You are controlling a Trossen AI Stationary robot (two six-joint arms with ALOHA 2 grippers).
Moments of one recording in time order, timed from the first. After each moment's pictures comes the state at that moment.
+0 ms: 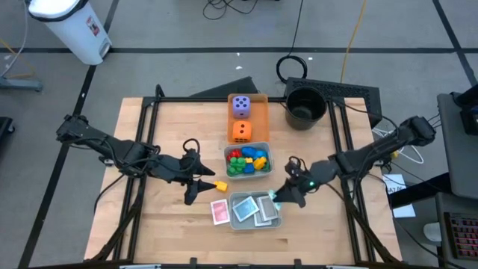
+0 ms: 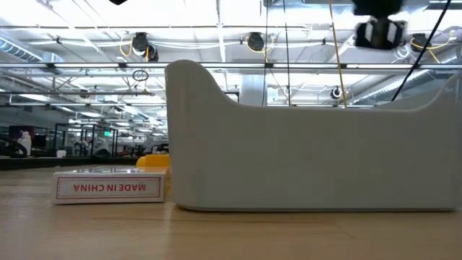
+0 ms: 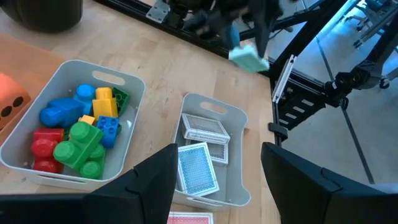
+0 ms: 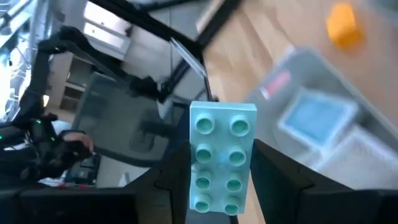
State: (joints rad) left arm -0.39 1.18 1.09 -0.41 -0.26 -0.61; right arm 0.39 1.13 0.71 0.11 -0.03 1.09
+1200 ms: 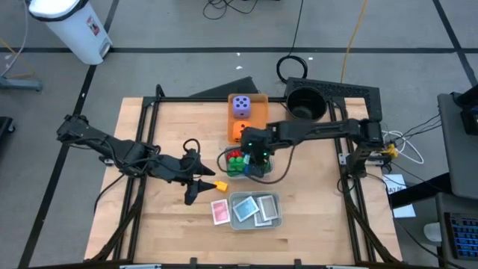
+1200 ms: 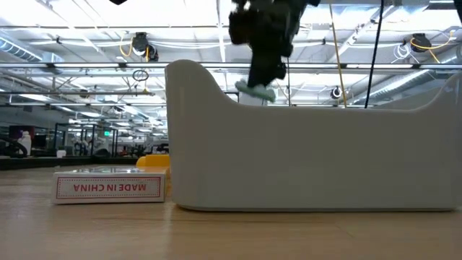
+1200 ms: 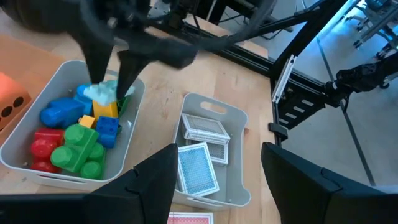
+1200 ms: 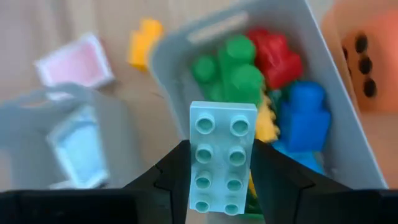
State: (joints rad) left arm -0.39 1.18 1.09 -0.41 -0.26 -0.61; right arm -0.06 1.78 1.53 -0.83 -0.11 0.21
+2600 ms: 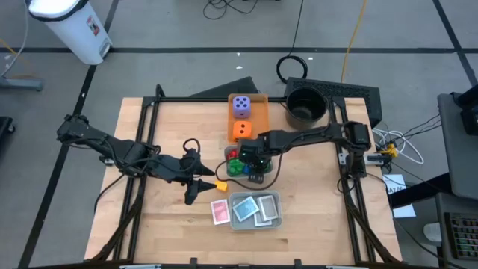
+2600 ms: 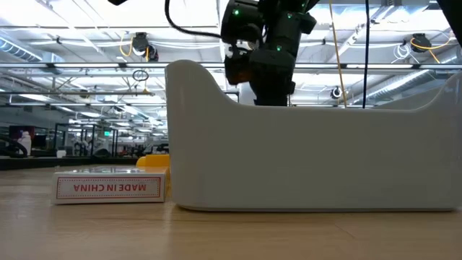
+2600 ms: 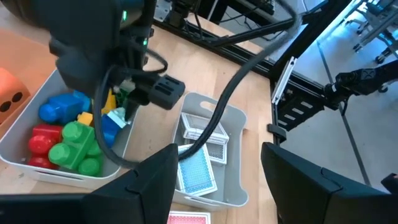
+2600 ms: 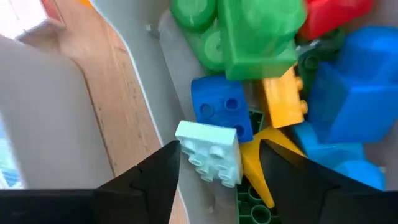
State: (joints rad) left arm -0.39 1.18 1.09 -0.41 -0.26 -0.63; right arm -0.04 1.91 1.47 -0.81 -0.10 0.18
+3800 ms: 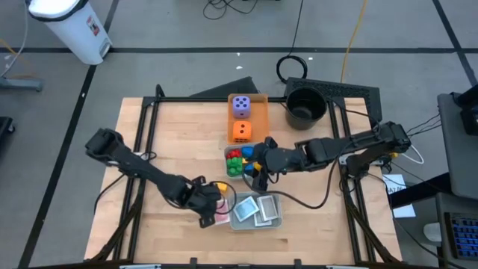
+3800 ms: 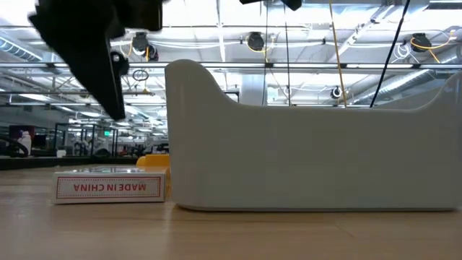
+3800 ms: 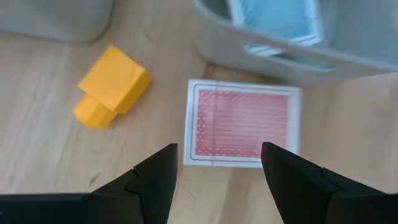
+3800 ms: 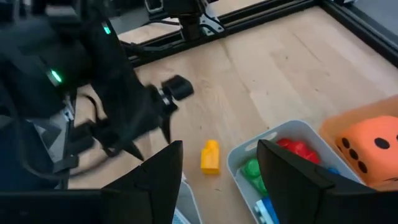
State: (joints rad) left arm -0.49 1.65 1.09 -0.58 -0.18 -0.75; right arm 0.24 1.54 1.46 -0.53 0.29 0.47
